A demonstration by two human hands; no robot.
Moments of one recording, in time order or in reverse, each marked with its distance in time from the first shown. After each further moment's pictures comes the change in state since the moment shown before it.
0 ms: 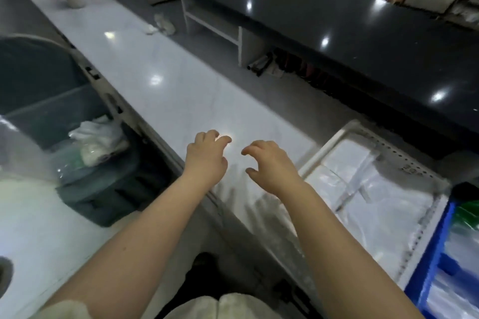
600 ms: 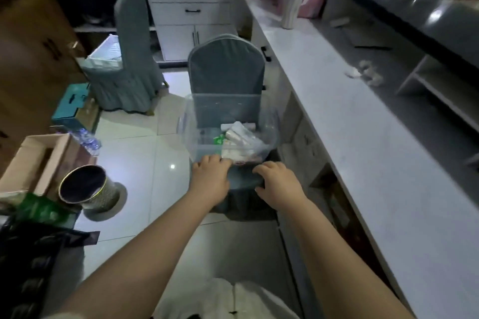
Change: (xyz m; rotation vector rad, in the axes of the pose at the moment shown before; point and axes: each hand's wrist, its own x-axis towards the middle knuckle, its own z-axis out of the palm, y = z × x) left_hand -0.101 -0.446 -0.066 0.057 0.010 -0.578; right_hand 0.218 -0.386 0.186 -0.130 -0.261 -0.529
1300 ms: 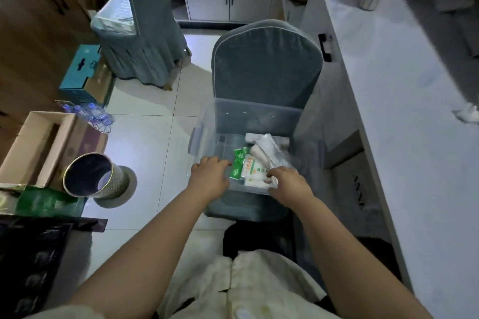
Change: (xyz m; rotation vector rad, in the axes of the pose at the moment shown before) left_hand 0.266 -0.132 0.054 -0.179 -0.262 -0.192; right_hand 0.315 0.074 0.064 0.131 -0.370 0.089
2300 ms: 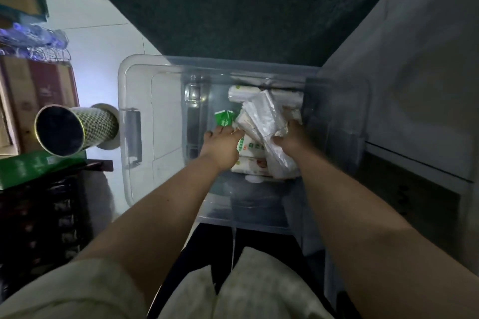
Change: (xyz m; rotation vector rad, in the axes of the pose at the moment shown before) left_hand 0.277 0.028 0.157 0.124 -0.523 -0.014; right_hand 0.293 0.184 0.124 0.533 -0.307 0.531
